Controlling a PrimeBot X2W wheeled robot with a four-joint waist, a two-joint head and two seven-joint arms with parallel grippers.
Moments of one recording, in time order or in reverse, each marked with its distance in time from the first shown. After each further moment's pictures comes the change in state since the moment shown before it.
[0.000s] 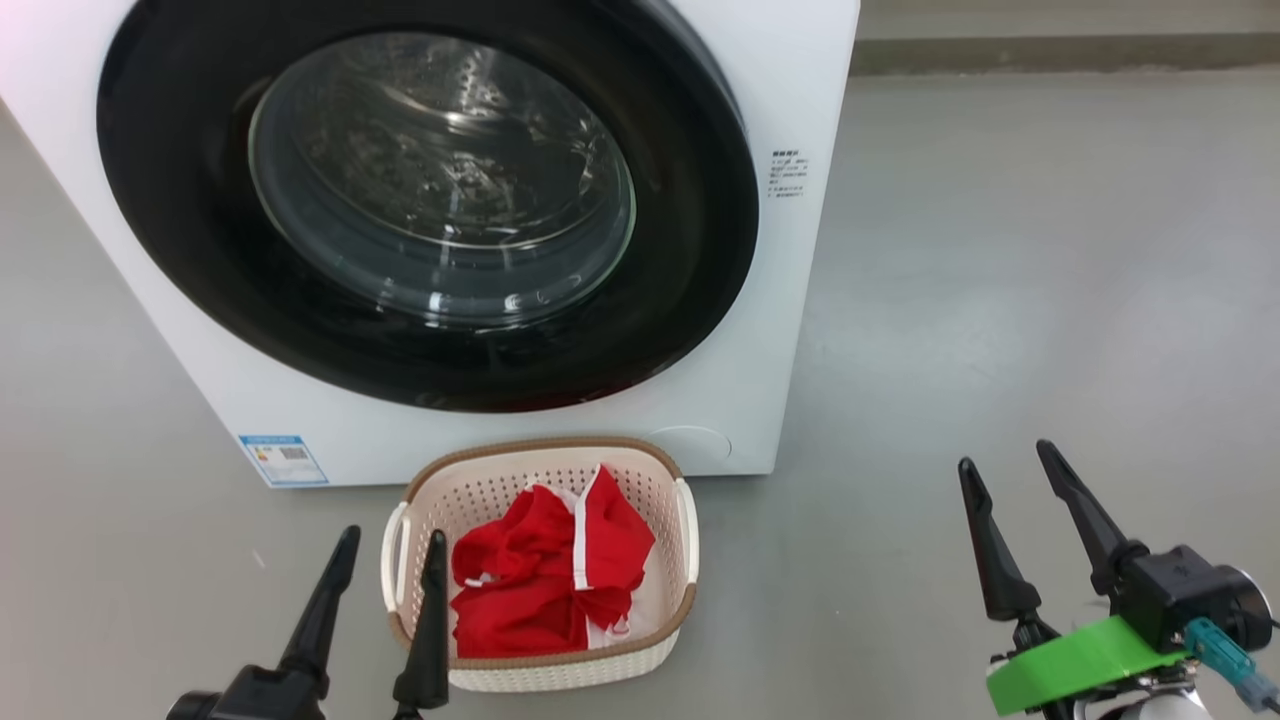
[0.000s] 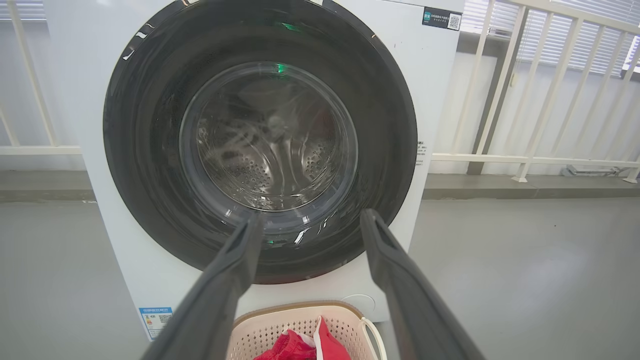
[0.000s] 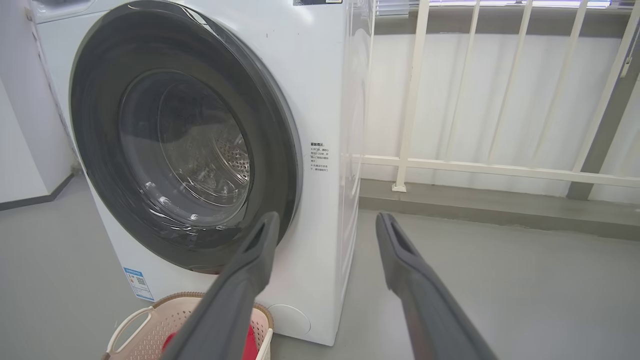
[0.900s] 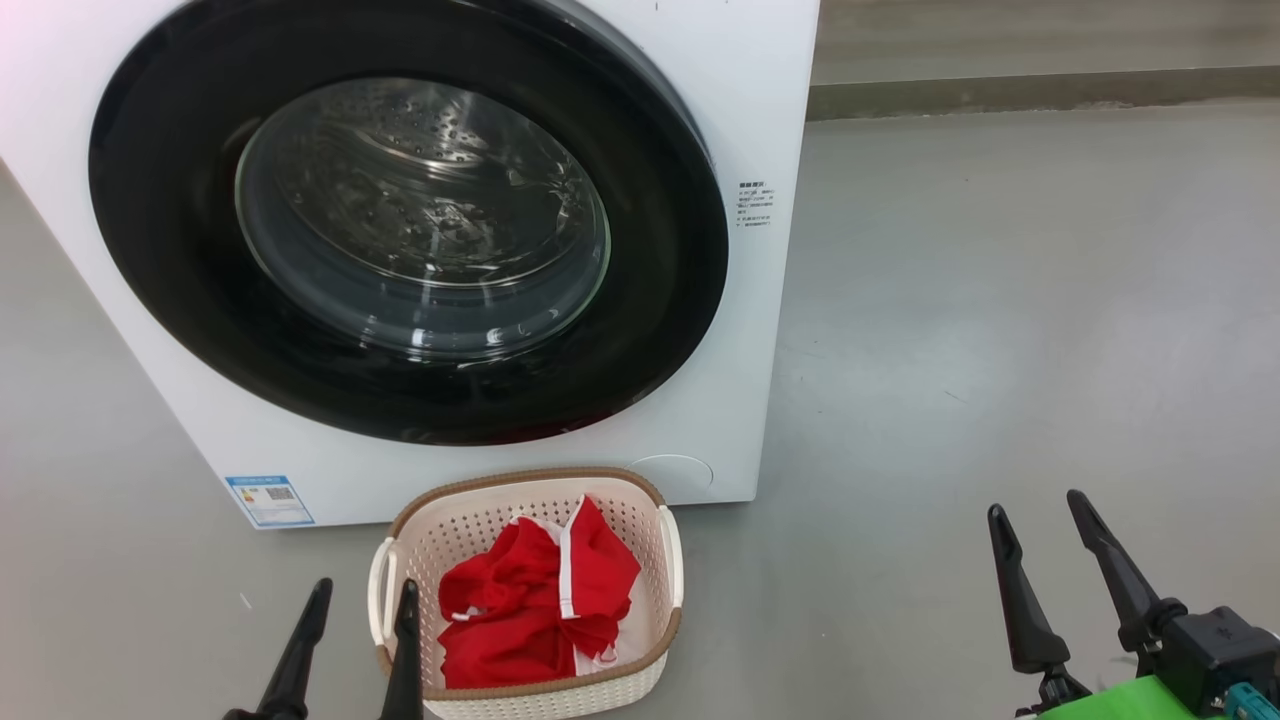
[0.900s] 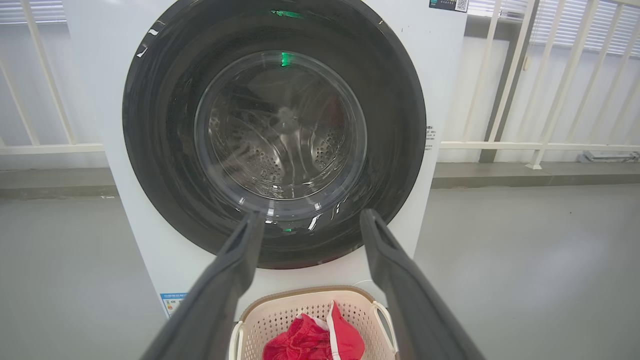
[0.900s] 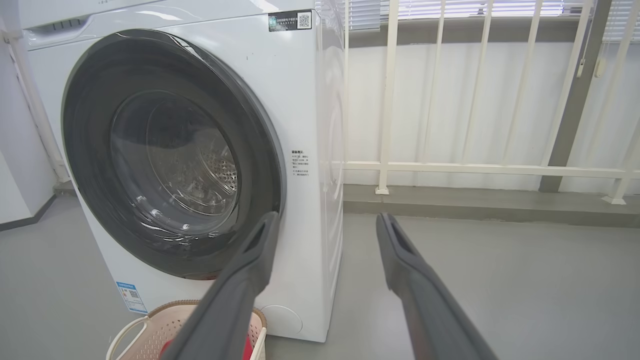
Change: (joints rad) left arm 0.075 0.000 0.048 0.013 0.033 0.010 0.000; right arm 0.133 0.012 -0.036 -0.104 0.023 0.000 0.000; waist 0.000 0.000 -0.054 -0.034
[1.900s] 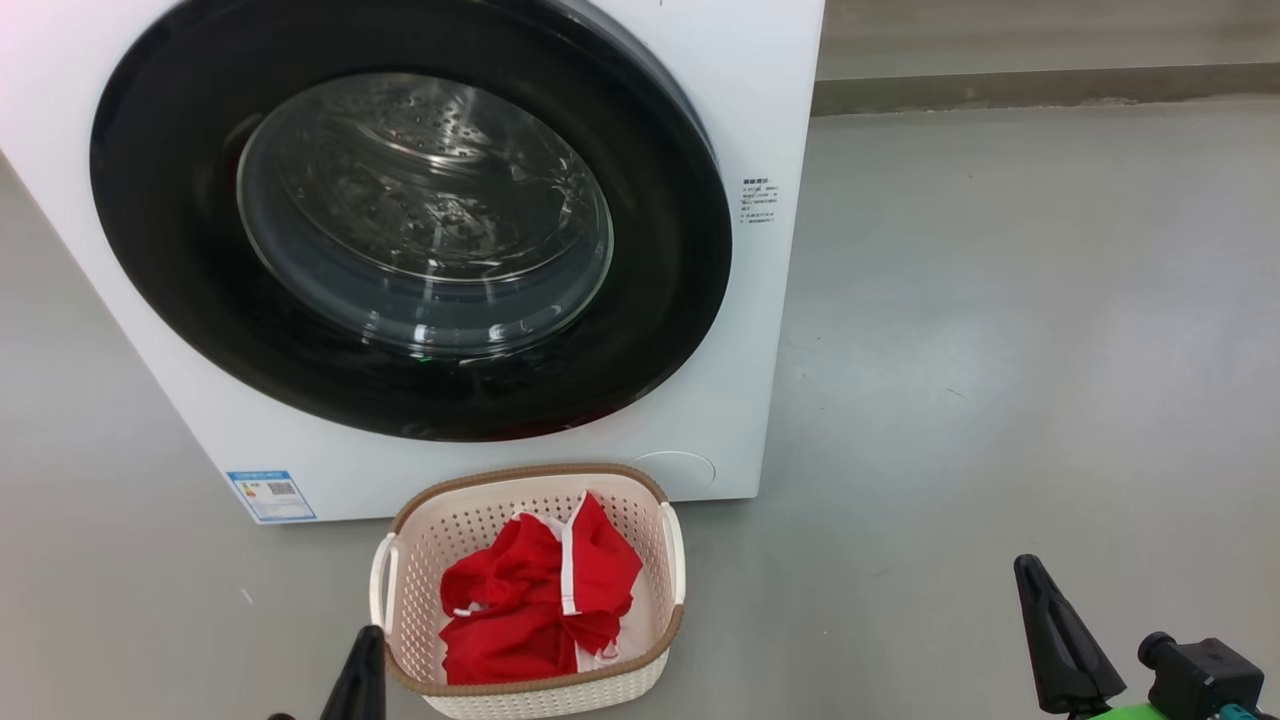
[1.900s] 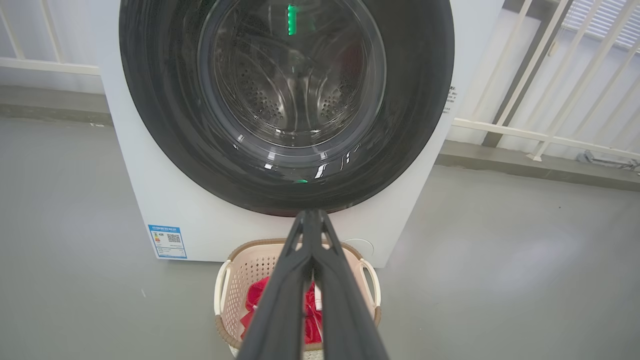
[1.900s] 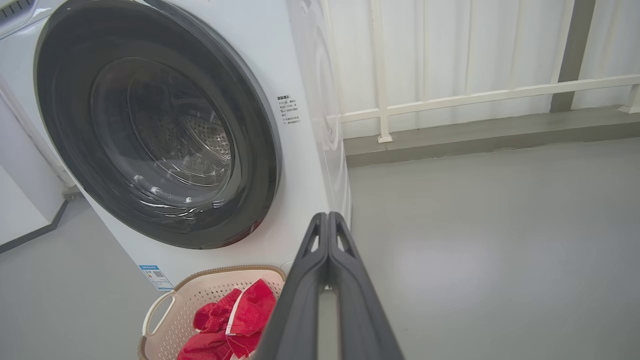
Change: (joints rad) left arm 0.016 -0.007 0.001 0.088 -0.116 -0.010 0.042; right arm 0.036 0.016 0.009 0.097 0.126 0.000 0.027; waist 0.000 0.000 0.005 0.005
